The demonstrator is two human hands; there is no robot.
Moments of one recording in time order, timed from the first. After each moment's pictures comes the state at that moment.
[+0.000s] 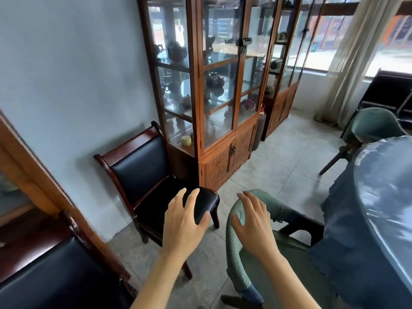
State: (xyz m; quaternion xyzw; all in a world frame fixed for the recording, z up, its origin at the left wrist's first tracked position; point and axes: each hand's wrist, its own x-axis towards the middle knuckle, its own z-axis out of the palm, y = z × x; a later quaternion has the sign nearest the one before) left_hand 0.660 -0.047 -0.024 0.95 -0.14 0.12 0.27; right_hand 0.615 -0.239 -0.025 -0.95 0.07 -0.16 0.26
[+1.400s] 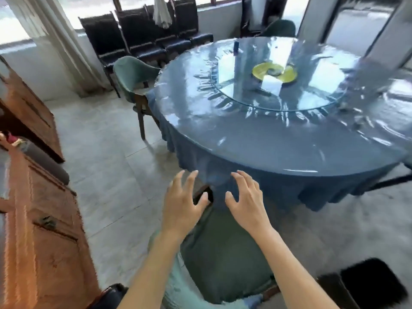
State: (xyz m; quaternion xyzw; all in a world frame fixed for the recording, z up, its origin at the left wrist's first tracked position) left_hand 0.856 -0.429 -0.053 0.68 -0.67 -0.11 0.26; right_hand 0.670 -0.439 -0.057 -0.69 0.64 -0.27 0.20
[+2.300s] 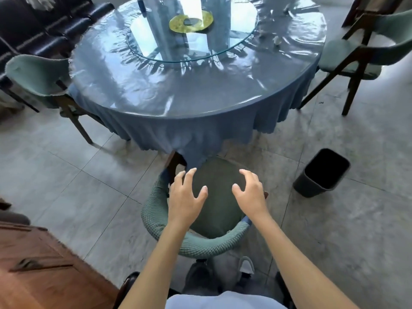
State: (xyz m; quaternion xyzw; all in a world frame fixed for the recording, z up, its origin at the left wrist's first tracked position) left_hand 0.845 -0.336 -0.122 0.57 -0.76 -0.27 0.16; right_hand 0.668 -0.269 -0.138 -0.38 0.81 -0.35 0.29
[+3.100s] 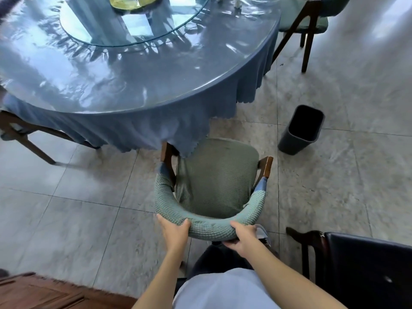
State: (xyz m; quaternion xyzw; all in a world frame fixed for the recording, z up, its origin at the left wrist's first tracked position) left_hand 1.002 -0.350 -0.246 0.70 -0.49 -0.51 0.05; right_hand 0.855 -0.228 -0.251 0.37 0.60 -0.50 0.51
